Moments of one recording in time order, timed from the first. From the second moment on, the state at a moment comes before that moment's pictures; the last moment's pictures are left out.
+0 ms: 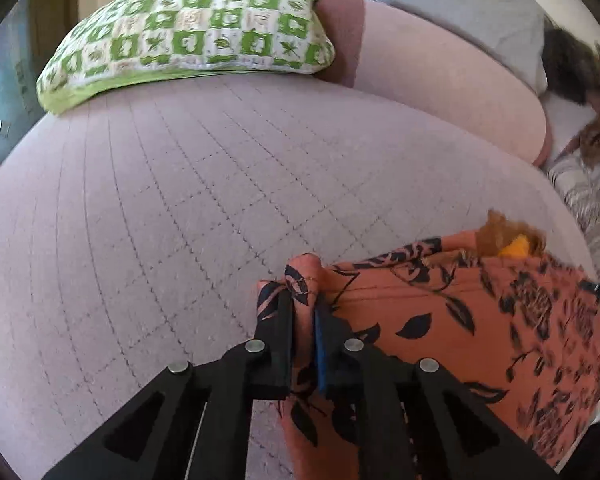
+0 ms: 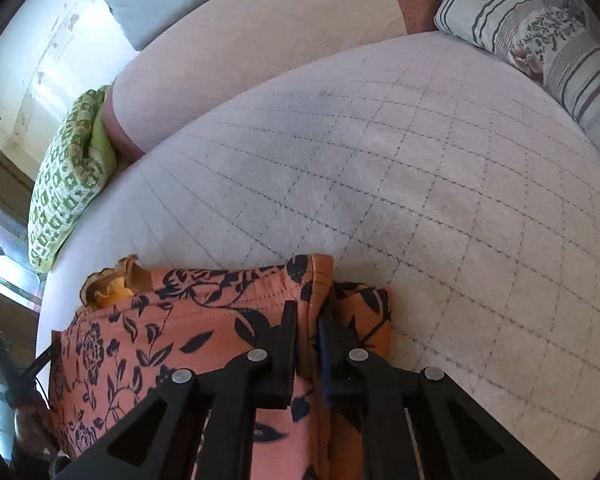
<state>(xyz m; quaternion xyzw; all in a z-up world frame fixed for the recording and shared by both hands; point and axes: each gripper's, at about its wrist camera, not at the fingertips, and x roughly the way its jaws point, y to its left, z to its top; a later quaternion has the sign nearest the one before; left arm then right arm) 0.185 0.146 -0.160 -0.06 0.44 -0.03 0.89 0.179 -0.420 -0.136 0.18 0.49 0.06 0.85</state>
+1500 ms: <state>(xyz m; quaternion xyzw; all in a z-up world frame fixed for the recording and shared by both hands) 0.041 0.092 -0.109 -0.02 0.41 0.02 0.91 0.025 -0.379 -0.123 0.25 0.49 0.07 0.83</state>
